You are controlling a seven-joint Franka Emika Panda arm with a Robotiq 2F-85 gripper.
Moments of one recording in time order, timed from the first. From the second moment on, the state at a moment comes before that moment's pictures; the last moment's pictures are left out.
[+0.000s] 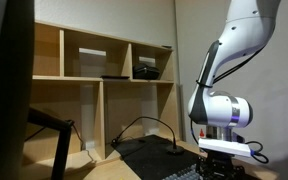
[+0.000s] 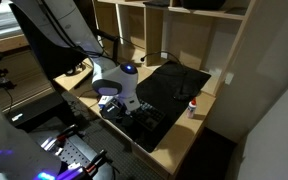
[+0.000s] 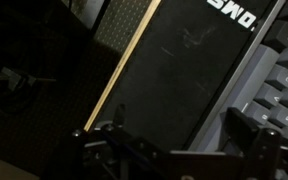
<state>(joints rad) -0.09 0.25 -0.12 -2.59 0.58 2.70 0.36</state>
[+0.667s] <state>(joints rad) -0.10 0.25 -0.10 -2.59 0.65 2.71 0.30</state>
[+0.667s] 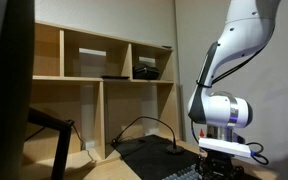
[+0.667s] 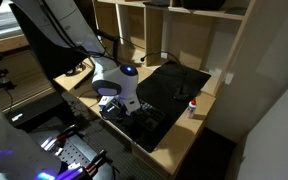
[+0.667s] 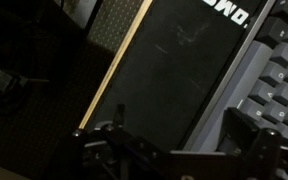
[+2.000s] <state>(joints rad) -0.10 0.26 -0.11 -2.58 0.65 2.70 0.39</state>
